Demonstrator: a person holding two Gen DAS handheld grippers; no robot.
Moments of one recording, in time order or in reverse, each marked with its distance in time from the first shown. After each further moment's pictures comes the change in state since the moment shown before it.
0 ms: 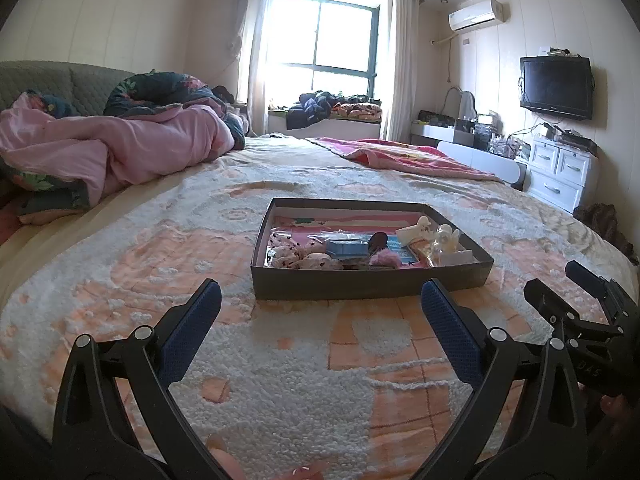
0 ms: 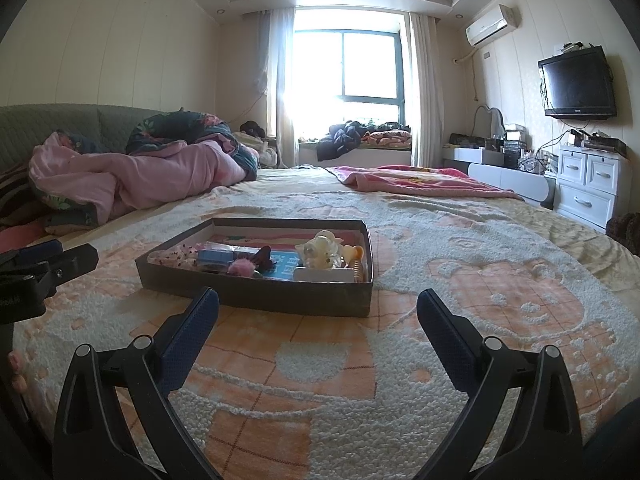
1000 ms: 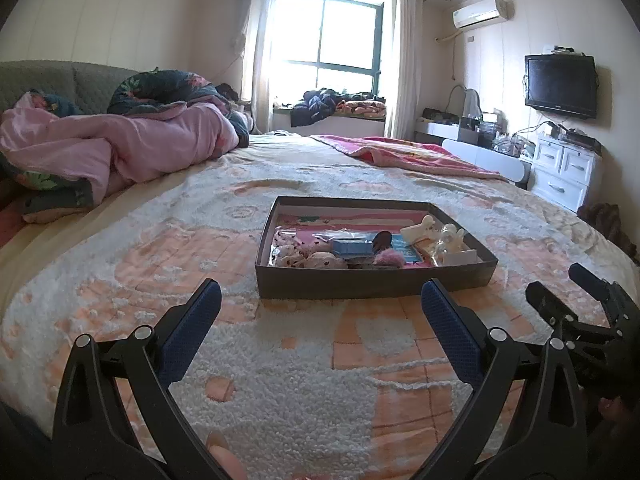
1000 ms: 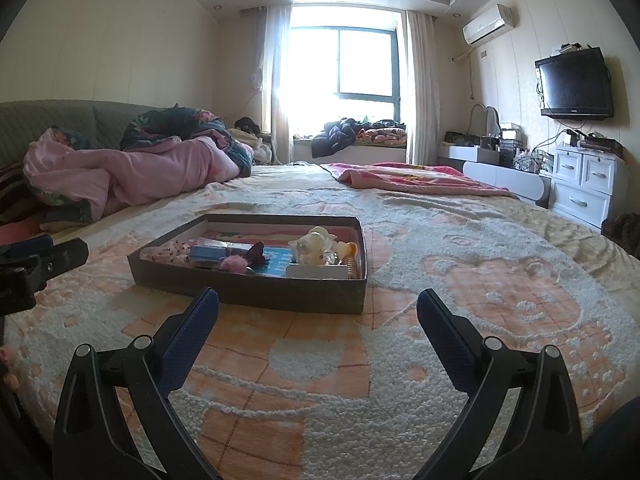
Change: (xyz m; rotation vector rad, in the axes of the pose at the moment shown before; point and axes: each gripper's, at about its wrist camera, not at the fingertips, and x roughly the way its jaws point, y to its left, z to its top) left arm -0.001 0.001 0.001 -0.005 0.011 0.022; right arm 0.000 -0.004 -0.001 -0.002 0.012 -0.019
